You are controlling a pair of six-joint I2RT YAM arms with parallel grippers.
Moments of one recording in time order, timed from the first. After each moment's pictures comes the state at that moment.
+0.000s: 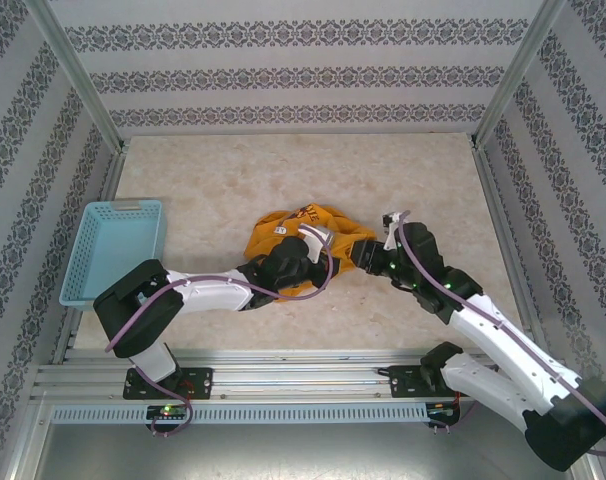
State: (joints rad) left arm -0.90 1.65 0.82 0.42 0.08 -0.45; right arm 0.53 0.88 0.66 -0.39 -0.14 0.68
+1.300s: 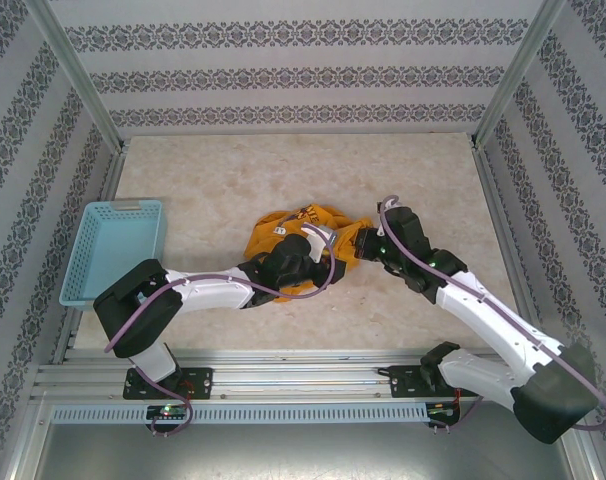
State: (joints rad) left arm -0.90 1.65 0.84 0.36 0.09 -0.43; right arm 0.52 1.04 0.78 -0.40 -0.01 0.66
